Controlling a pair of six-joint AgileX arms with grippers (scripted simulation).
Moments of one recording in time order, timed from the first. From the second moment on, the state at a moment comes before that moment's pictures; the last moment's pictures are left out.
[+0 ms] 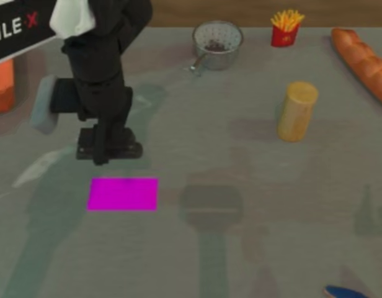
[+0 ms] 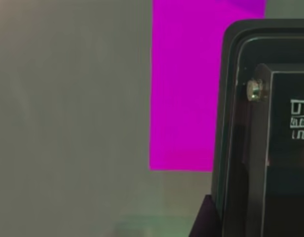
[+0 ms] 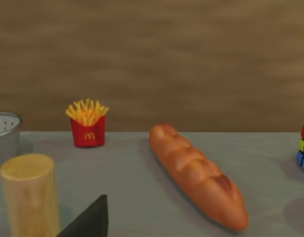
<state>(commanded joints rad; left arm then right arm) -0.46 2.00 1.67 -1.25 0.01 -2.02 0.00 0.00 0.00 0.00 0.00 0.00</state>
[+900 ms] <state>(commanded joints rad) -0.44 2.08 1.43 -0.92 0.01 -2.00 0.00 0.00 0.00 0.00 0.00 0.00</state>
